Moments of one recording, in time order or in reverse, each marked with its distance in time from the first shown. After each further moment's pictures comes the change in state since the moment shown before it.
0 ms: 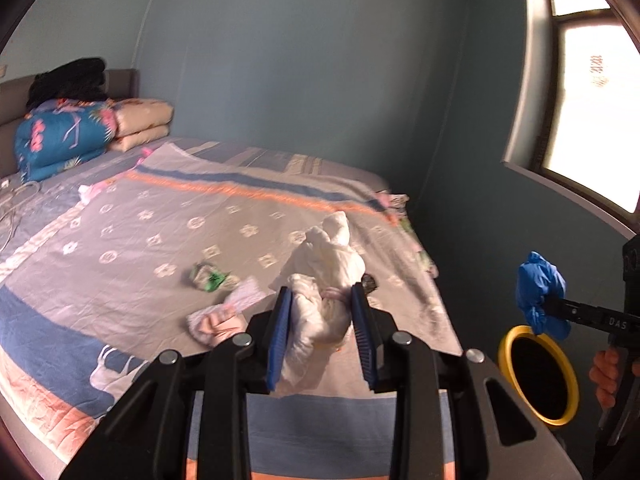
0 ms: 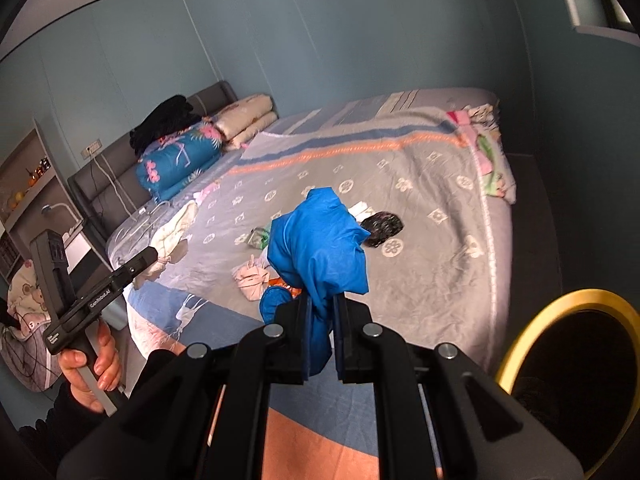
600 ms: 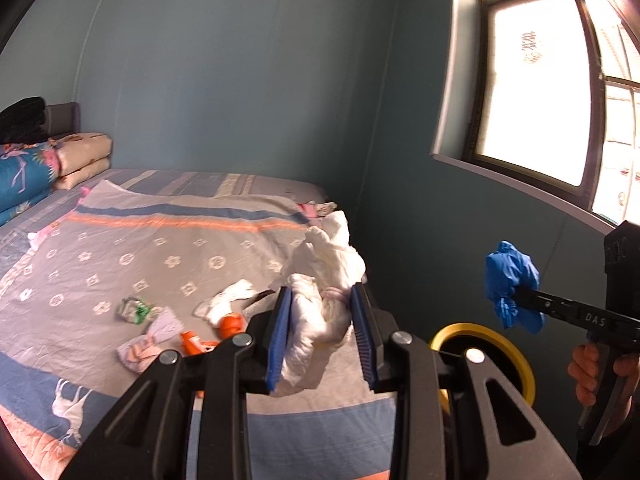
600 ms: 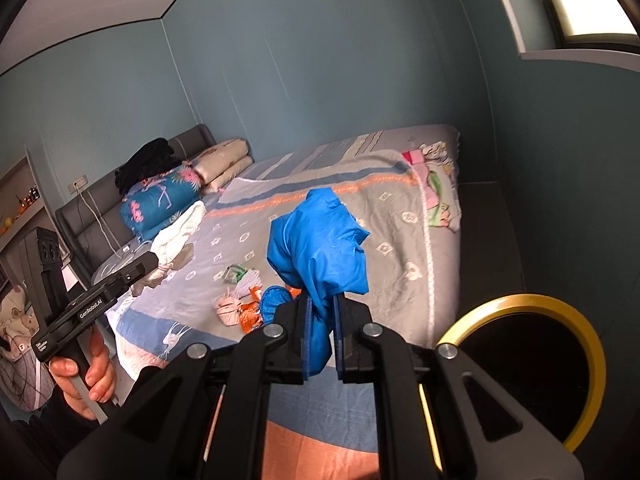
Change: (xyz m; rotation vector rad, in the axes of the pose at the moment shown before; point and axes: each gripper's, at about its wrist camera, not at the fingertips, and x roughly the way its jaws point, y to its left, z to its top) left arm -0.010 -0.106 0.013 0.121 -0.030 -0.177; right arm -0.110 -0.045 -0.014 0.038 -0.159 -0.087
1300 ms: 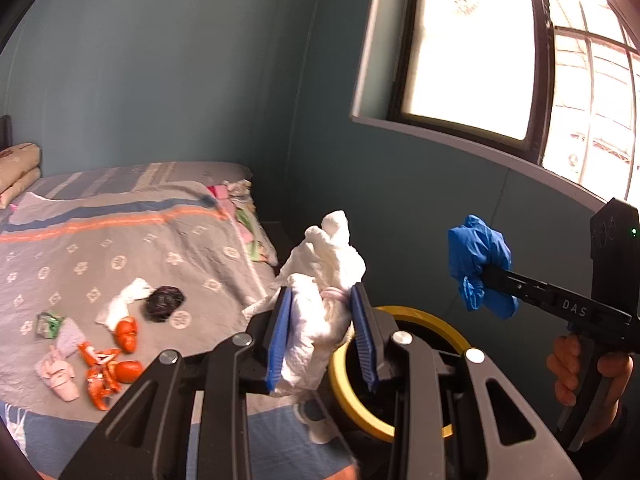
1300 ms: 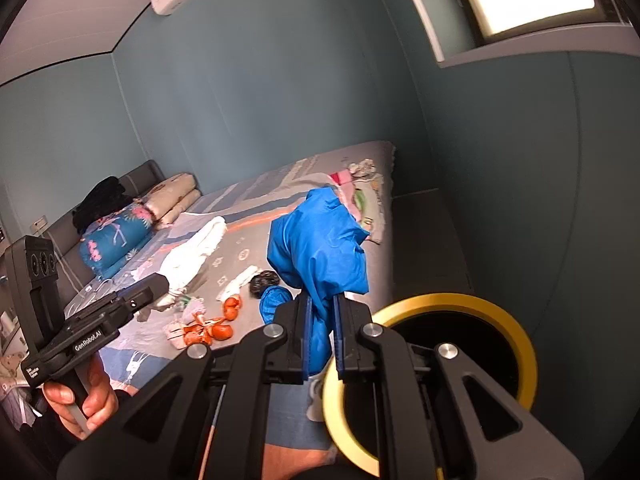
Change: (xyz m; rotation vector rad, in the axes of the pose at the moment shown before) left arm 0.069 -0.126 -0.010 0.109 0.106 -0.211; right arm -0.059 -0.083 -0.007 0.113 -0.085 -0.180
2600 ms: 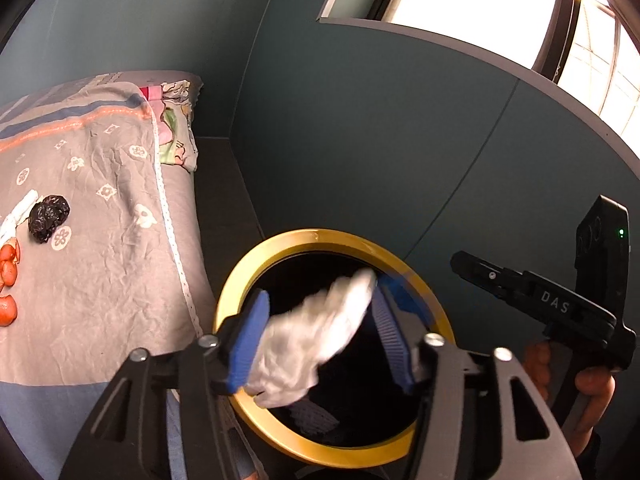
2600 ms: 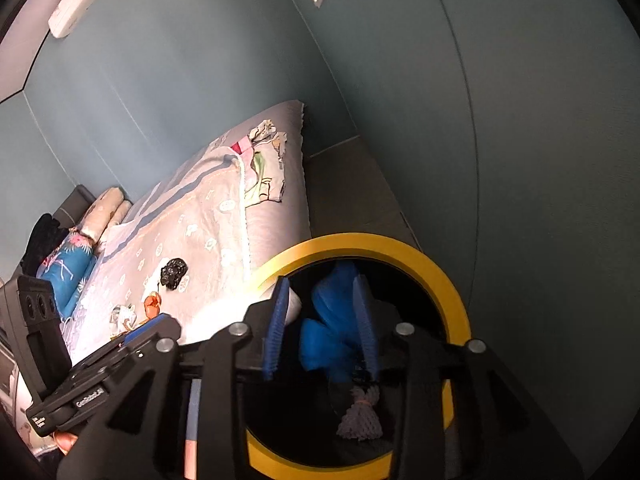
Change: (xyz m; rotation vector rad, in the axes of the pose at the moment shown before) left arm 0.146 -0.053 -0.061 -0.104 0.270 -0.174; right arm 0.066 -0.110 -0.049 0.240 0.115 -0.221
